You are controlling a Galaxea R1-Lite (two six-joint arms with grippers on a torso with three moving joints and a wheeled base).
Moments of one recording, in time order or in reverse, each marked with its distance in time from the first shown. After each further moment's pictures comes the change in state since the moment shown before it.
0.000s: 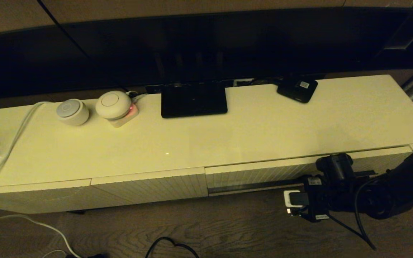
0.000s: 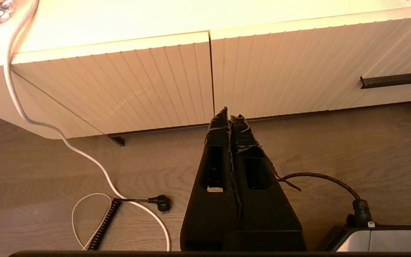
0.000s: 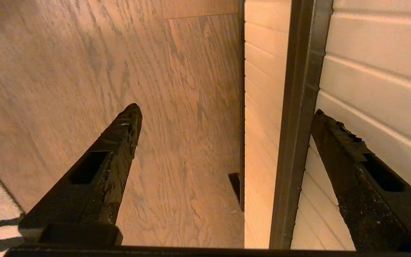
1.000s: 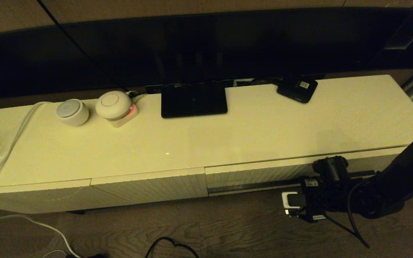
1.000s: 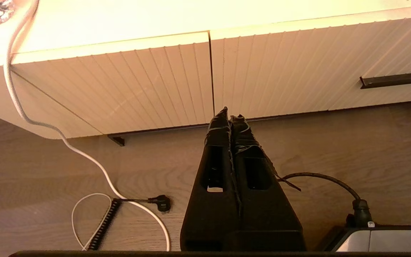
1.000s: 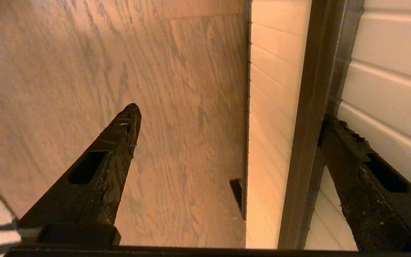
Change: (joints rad) left arm 0.000 0.000 0.000 0.000 0.000 0.000; right arm -0.012 0.067 -0.008 -0.026 0.018 -0.020
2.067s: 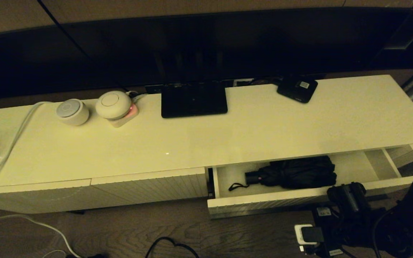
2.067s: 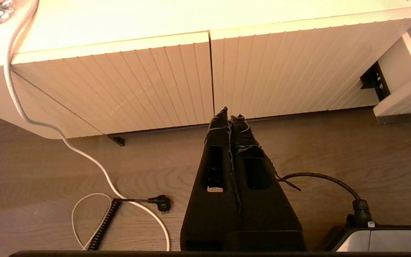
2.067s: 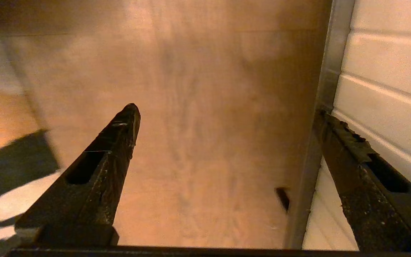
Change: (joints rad) left arm 0.000 0.000 0.000 0.000 0.000 0.000; right arm 0.019 -0.075 0.357 -0.166 0.060 -0.004
